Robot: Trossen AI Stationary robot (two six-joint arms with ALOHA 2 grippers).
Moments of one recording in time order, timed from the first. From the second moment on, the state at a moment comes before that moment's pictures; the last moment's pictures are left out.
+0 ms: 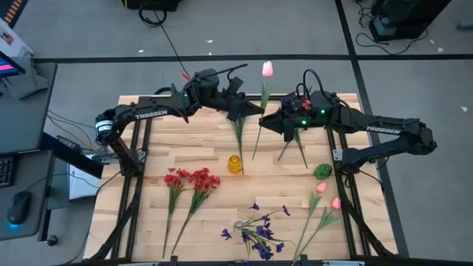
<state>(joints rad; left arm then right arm) 0.35 1.67 1.49 0.19 0.57 -0.79 -0.22 1.11 1.03 -0.06 -0.20 0.68</state>
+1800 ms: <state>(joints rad) 0.56 1.62 1.49 -0.04 0.62 -0.67 -0.25 0.65 1.03 -0.51 0.04 0.60</state>
